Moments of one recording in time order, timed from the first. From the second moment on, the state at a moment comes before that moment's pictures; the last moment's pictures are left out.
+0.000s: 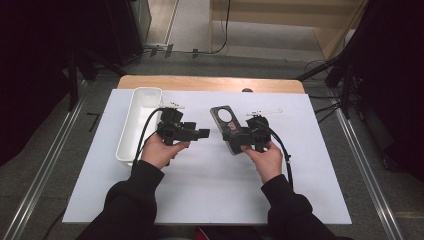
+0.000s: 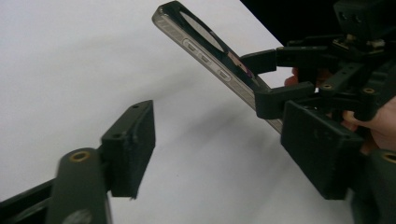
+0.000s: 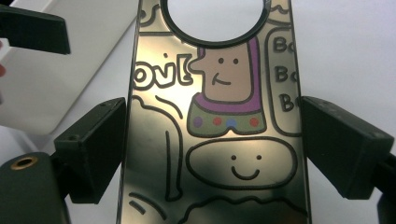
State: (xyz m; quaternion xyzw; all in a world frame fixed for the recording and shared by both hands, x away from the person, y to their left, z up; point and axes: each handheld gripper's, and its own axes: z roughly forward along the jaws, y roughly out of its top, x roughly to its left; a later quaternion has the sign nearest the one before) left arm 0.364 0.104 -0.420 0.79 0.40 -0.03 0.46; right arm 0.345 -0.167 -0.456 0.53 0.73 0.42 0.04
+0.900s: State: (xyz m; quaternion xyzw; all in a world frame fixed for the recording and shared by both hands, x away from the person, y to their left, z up) left arm 0.387 0.076 -0.415 0.78 0.44 -0.06 0.44; right arm 0.339 -0.162 -0.458 0.54 0.72 0.43 0.05
